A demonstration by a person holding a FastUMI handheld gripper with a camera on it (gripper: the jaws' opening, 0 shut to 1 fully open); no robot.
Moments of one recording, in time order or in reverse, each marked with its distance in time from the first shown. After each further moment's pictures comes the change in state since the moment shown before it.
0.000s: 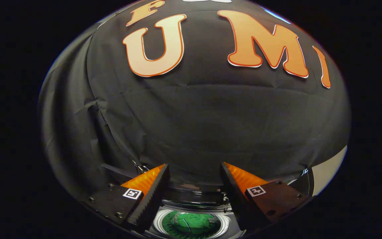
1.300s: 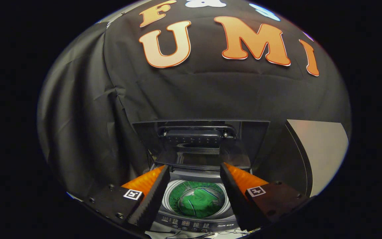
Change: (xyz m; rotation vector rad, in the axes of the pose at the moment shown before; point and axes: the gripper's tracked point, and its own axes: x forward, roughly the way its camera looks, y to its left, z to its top) arm -0.124 0.020 -0.104 -0.001 0.051 0.037
